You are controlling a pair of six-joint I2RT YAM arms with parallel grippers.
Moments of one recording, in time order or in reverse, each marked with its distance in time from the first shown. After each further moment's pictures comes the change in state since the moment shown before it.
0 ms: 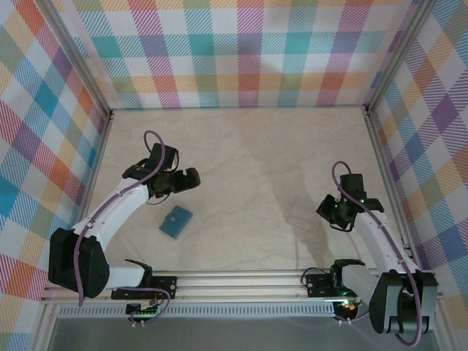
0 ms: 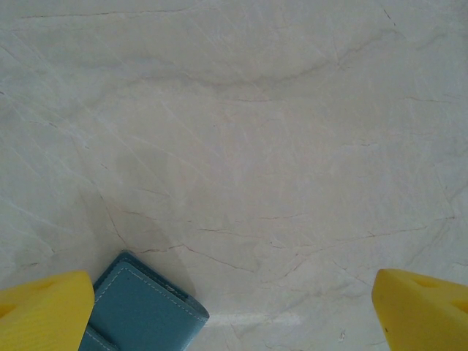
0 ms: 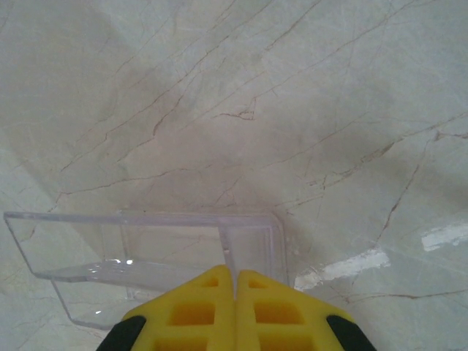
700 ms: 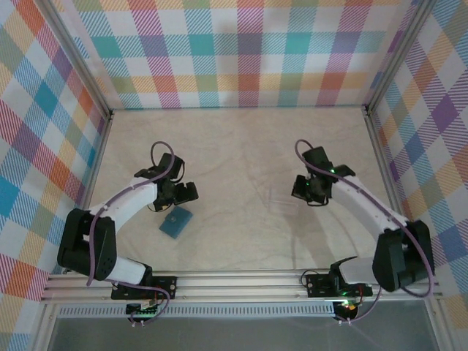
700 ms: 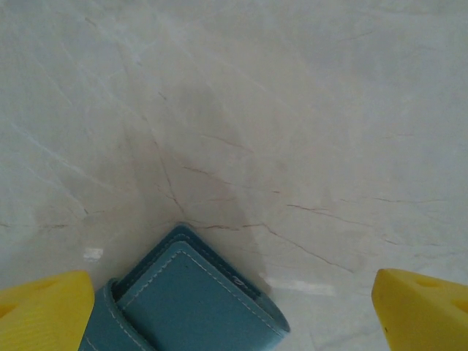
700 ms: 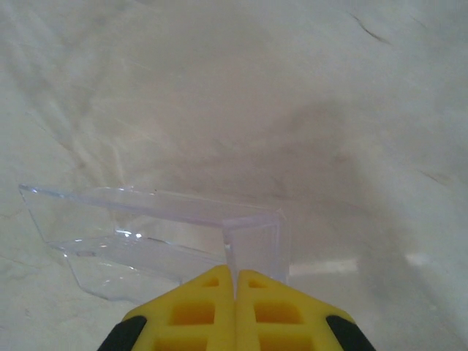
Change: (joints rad) left arm 0.000 0.138 -0.094 0.003 -0.069 -0.046; right arm 0.360 0.360 0.384 -0.040 0.132 0.024
